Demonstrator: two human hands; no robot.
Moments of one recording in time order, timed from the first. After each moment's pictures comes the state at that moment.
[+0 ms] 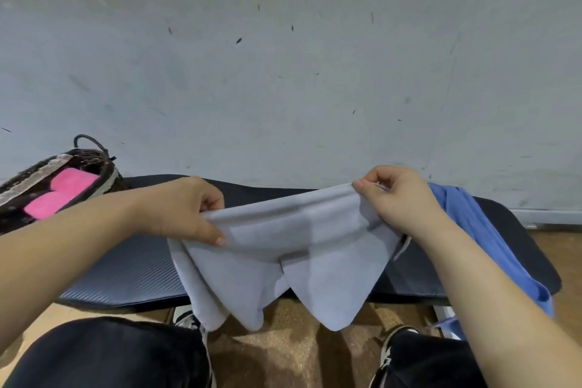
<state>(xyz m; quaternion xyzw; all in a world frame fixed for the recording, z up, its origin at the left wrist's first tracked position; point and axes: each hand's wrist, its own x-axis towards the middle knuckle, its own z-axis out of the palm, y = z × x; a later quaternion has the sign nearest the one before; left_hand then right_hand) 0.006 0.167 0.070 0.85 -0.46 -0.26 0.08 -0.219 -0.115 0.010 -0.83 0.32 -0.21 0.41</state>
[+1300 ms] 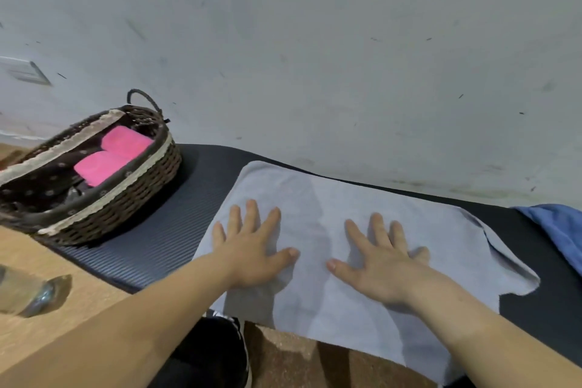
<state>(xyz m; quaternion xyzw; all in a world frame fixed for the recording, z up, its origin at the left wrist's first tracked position) 0.048 0.191 -0.114 0.92 -0.30 -0.27 0.01 -0.100 -0.011 -0.091 -0.91 0.27 0.29 0.15</state>
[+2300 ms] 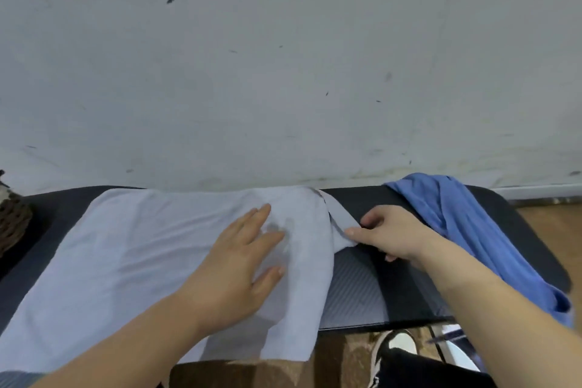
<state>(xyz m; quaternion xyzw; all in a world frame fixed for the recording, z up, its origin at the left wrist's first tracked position) -0.039 0.076 -0.092 0.80 -0.56 -0.12 0.18 -0.209 -0.170 -0.085 -0.77 0.48 0.04 0.43</state>
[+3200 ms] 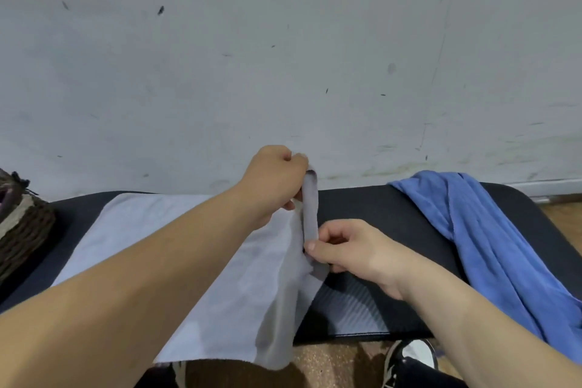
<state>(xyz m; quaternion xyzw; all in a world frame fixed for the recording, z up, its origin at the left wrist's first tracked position) -0.050 -0.066 -0.003 0.81 -0.25 -0.29 0.45 -0.209 -0.138 -0.071 -0.72 0.27 0.04 0.63</state>
